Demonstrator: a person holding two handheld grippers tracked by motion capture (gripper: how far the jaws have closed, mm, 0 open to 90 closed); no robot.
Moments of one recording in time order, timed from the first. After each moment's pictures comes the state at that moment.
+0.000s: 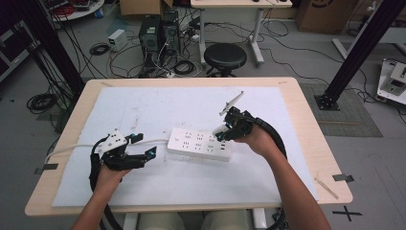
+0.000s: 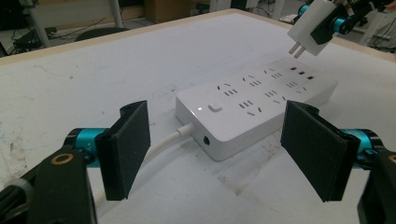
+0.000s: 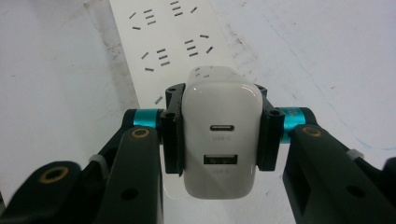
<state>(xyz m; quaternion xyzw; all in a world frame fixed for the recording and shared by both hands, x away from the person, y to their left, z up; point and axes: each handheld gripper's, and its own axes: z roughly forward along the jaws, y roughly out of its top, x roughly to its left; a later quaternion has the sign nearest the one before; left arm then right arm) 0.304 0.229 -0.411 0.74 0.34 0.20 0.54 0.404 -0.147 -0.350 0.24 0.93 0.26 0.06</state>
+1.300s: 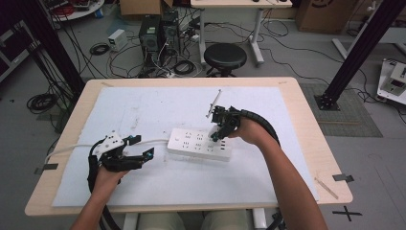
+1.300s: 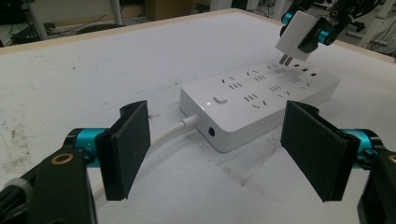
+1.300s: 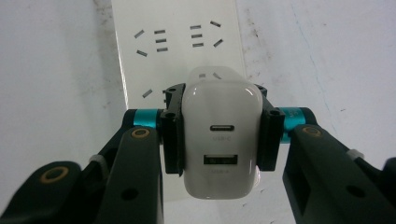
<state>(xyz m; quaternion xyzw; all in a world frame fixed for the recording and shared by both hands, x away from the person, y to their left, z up) 0.305 0.237 -0.419 0.73 0.35 0.20 0.55 0.428 -0.113 -0.353 0.15 0.98 0.16 0.05</state>
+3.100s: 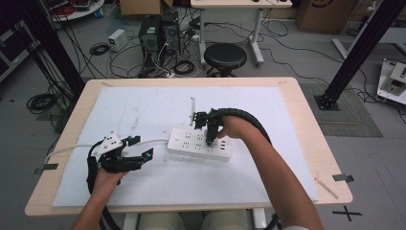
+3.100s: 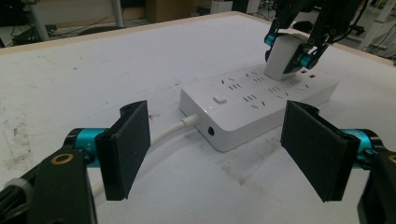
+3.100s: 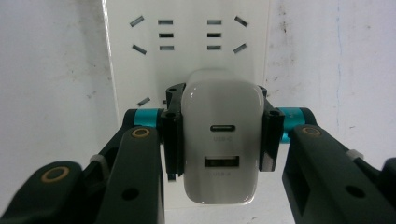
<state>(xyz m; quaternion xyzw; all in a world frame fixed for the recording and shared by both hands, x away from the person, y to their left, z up) 0.301 0.239 -0.420 0.73 0.35 0.20 0.55 0.435 -0.057 -0.367 0.08 1.00 0.01 0.05</state>
